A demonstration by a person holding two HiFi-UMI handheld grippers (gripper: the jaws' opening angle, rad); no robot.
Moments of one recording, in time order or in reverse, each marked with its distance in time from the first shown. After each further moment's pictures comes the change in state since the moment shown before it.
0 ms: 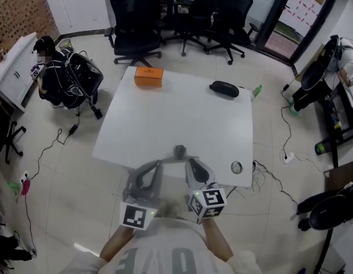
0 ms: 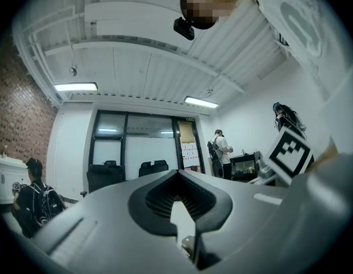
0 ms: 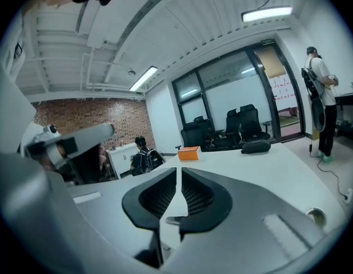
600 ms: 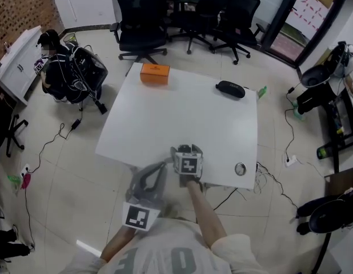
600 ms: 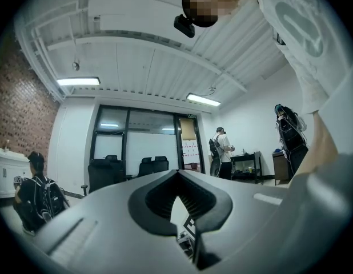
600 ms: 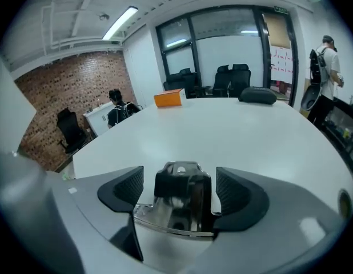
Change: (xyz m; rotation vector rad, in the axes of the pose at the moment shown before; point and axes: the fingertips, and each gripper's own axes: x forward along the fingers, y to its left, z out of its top) left arm -0.004 -0.005 -0.007 -0.028 0.014 0.007; right arm 0.137 -0.051 -0.135 0.036 0.492 -0.161
